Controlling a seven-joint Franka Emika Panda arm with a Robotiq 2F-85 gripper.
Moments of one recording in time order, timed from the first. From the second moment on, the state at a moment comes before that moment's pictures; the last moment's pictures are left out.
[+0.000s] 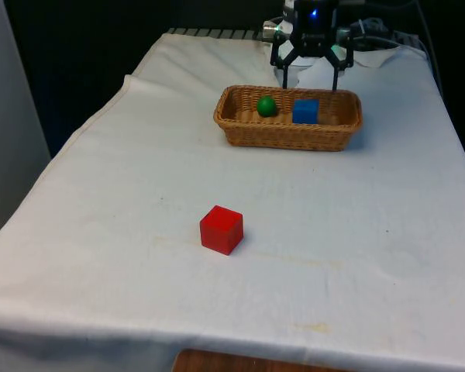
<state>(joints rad) 0.24 -0.06 -0.19 -2.65 -0.05 2.68 0.08</state>
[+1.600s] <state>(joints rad) 0.24 -0.23 -0.19 -2.43 -0.05 2.28 0.14</state>
